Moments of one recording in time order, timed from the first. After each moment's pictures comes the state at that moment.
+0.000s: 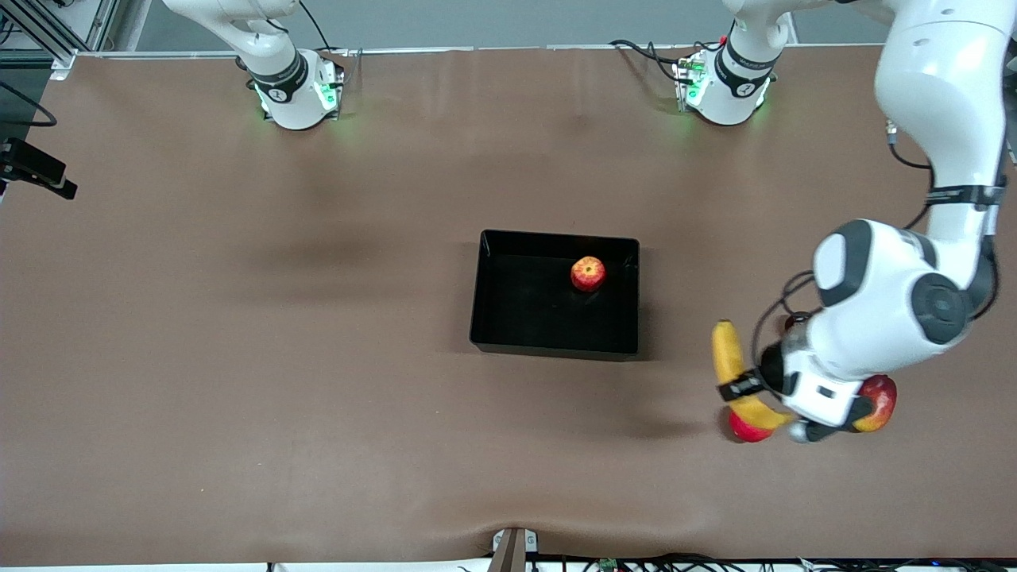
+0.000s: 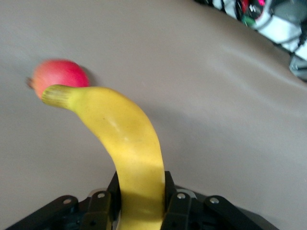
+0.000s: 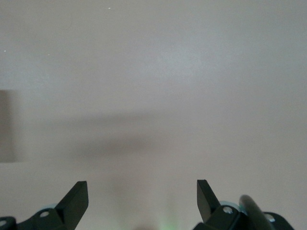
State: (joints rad) left arm 0.11 0.64 -0.46 -1.35 0.08 2.07 -0.66; right arm -0.03 -0.05 -0.11 -1.58 0.00 1.49 -0.08
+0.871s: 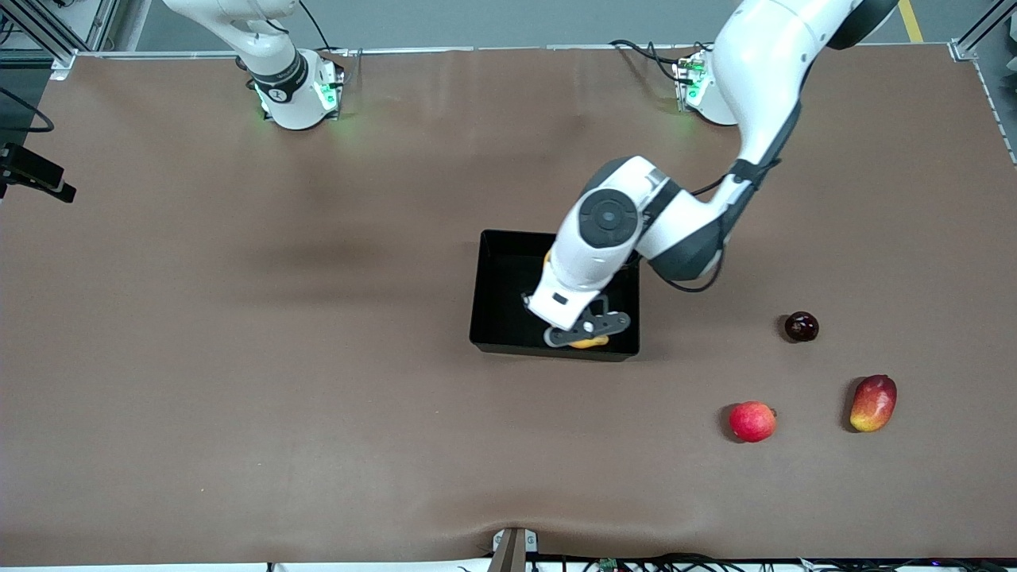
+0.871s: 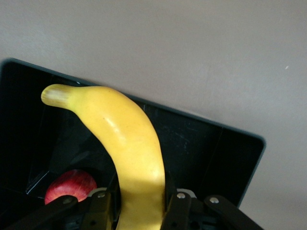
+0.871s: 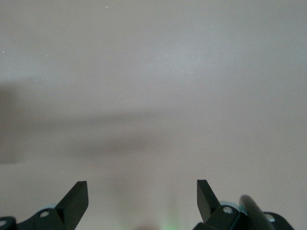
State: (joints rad) left arm -0.32 0.69 -0.45 -1.38 0.22 2.07 -0.98; right arm -0.05 -0.04 -0.11 -1.58 0.01 1.49 -0.08
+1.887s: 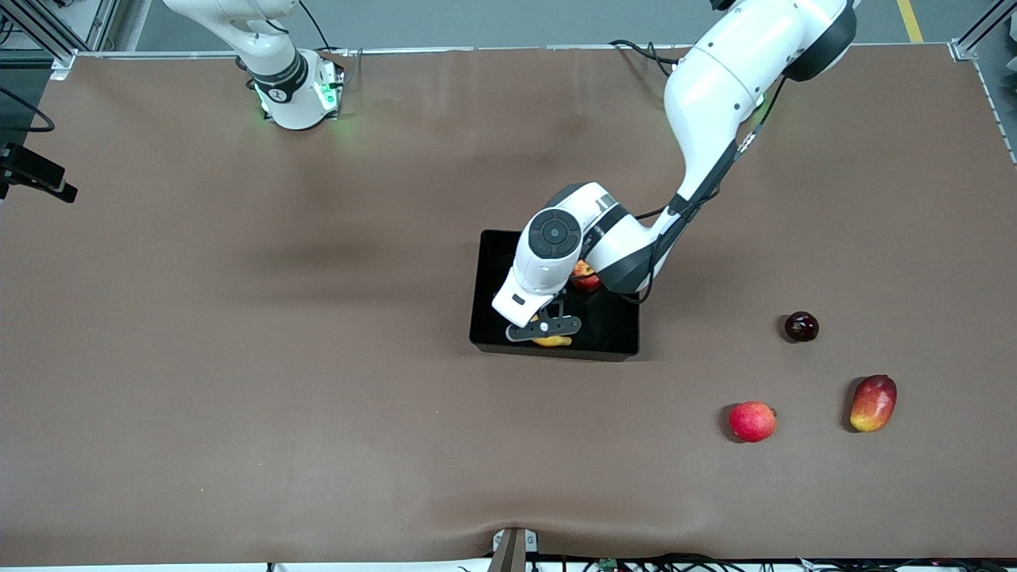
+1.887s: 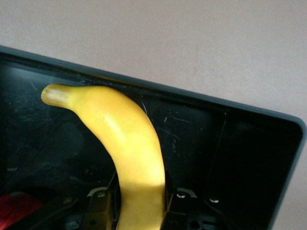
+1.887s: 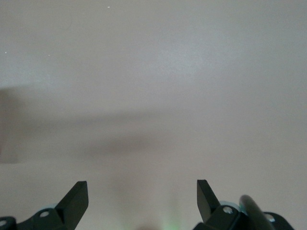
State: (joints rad) left arm -0.42 0.83 -0.39 -1.39 0.27 2.24 -0.99; right arm -0.05 -0.04 -0.11 -1.58 0.01 1.49 -0.08
